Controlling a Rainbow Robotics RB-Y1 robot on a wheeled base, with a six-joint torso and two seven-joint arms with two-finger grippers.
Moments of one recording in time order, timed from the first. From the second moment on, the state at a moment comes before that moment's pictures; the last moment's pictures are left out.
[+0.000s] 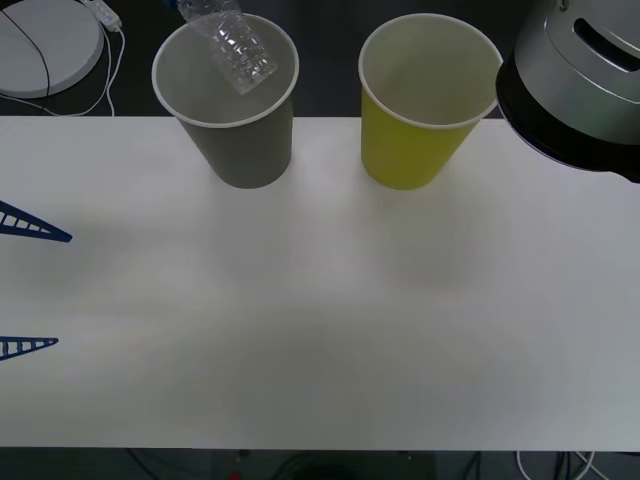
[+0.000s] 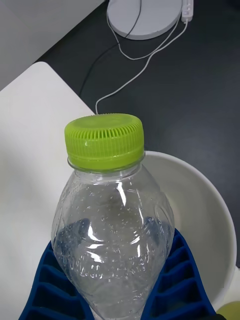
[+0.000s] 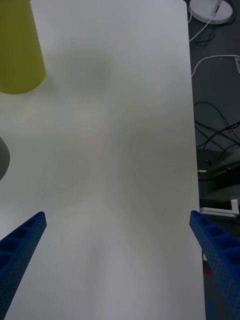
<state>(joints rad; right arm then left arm) -1.97 -0.21 1.19 -0.38 1.34 -0.99 -1.28 0.24 1.18 0.47 -1.98 -1.11 -1.42 0.18</state>
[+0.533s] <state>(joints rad) -1.97 -0.21 1.20 -0.36 1.31 -0.98 -1.26 0.24 1.18 0.47 -1.98 -1.11 -1.42 0.18</state>
